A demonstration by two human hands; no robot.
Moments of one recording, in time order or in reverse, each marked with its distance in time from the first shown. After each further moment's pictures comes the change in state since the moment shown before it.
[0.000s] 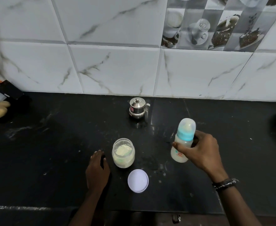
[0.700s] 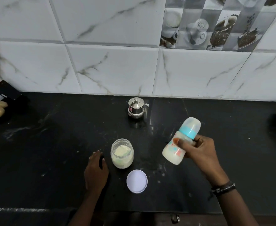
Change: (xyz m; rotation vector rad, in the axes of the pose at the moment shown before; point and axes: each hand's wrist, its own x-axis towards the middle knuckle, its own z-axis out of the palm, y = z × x) left_hand 0.000 0.000 0.001 -0.011 0.001 0.000; right_hand -0.005 0.004 0.004 0.073 0.016 -0.070
